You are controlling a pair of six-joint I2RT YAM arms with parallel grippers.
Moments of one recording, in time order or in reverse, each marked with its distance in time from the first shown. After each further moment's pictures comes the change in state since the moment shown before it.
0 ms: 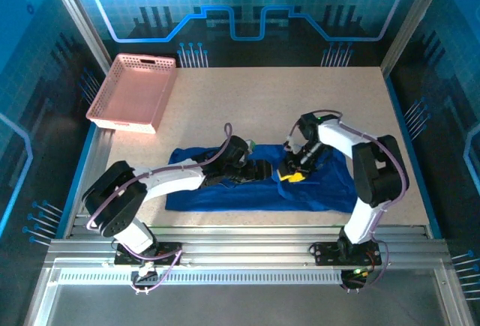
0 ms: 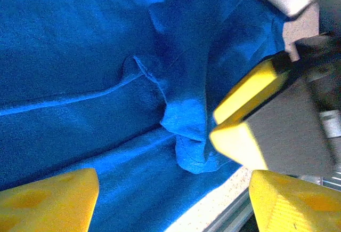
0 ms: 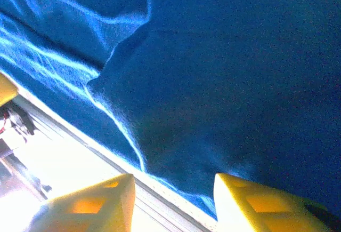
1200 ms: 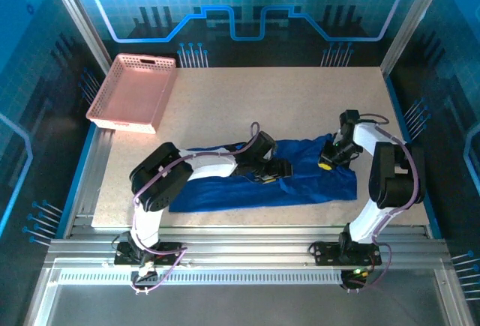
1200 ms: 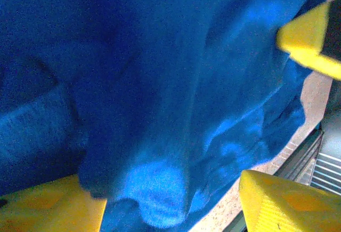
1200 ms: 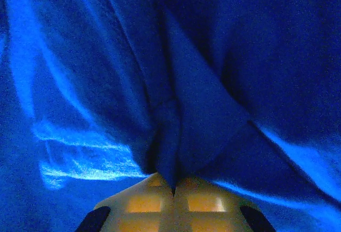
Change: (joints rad) left arm -0.039 0.369 0.314 -0.044 0.122 -0.092; right arm -0.349 -0.032 -0.081 0.218 0.268 0.291
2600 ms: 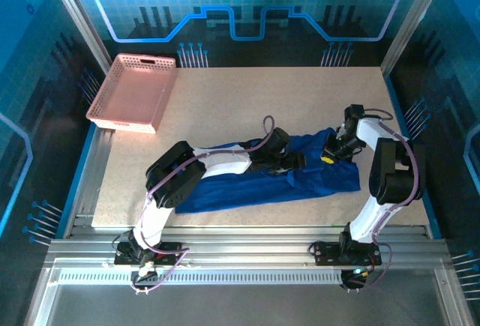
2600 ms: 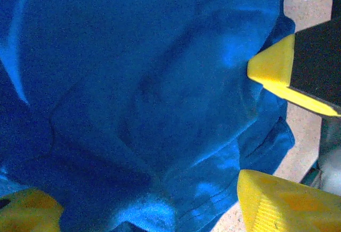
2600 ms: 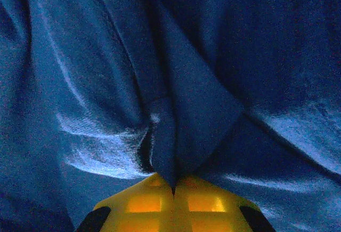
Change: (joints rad) left arm -0.042 0.118 0.179 0.038 -0.150 -0.015; right arm -0.032 0.038 0.059 0.000 -0.016 -0.016
